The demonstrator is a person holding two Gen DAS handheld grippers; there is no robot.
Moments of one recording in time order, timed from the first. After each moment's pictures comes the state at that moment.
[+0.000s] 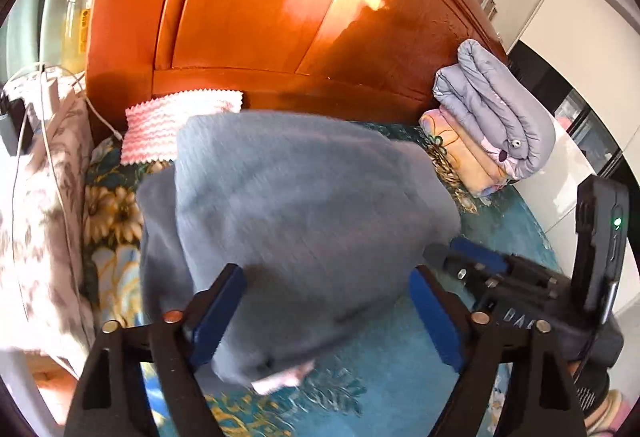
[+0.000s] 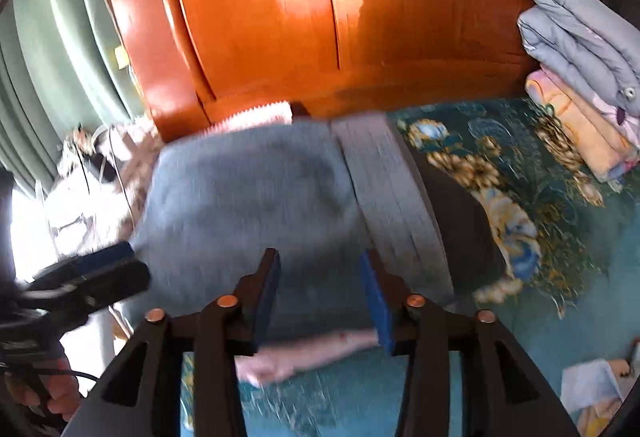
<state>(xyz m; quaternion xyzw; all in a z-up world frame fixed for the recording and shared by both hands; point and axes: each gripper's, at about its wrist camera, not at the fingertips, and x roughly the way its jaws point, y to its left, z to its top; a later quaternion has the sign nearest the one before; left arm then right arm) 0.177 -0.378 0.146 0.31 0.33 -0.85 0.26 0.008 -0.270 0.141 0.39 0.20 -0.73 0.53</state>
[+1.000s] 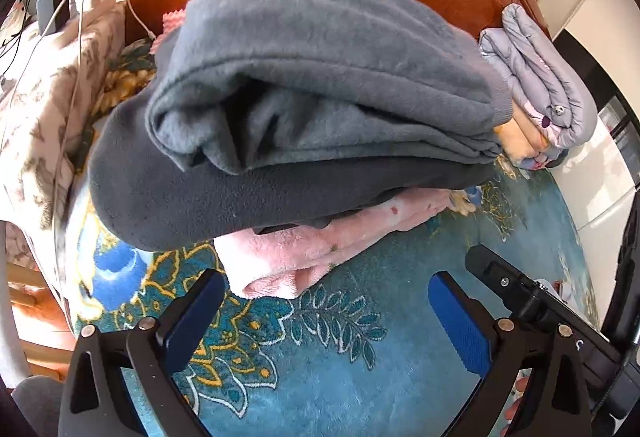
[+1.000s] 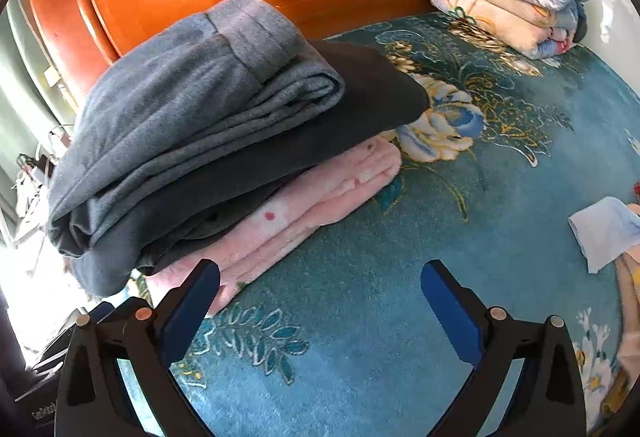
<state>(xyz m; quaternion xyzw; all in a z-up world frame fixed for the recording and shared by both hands) 0.179 -0.316 0.050 0.34 0.37 -0.80 0.32 0.009 -0.185 0.058 0.45 0.13 -0.77 0.42</state>
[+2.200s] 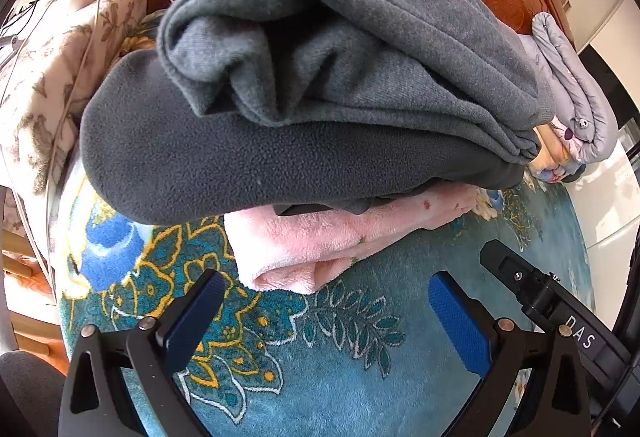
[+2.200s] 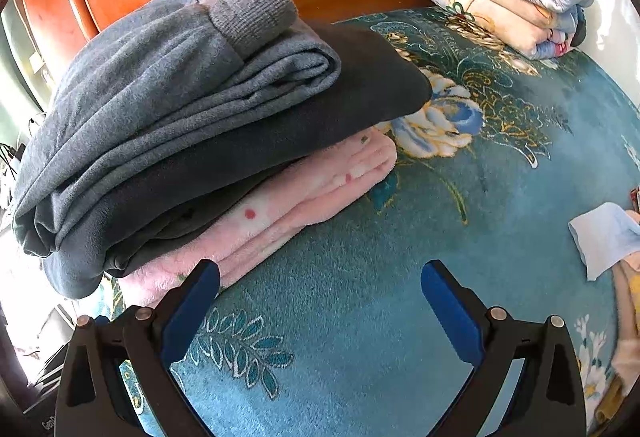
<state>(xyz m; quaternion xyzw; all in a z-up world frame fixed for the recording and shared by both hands) 0.187 -0.323 0.028 0.34 0.40 -0.78 0.34 0.006 -0.201 0.042 0.45 0.16 -0.77 0.42</state>
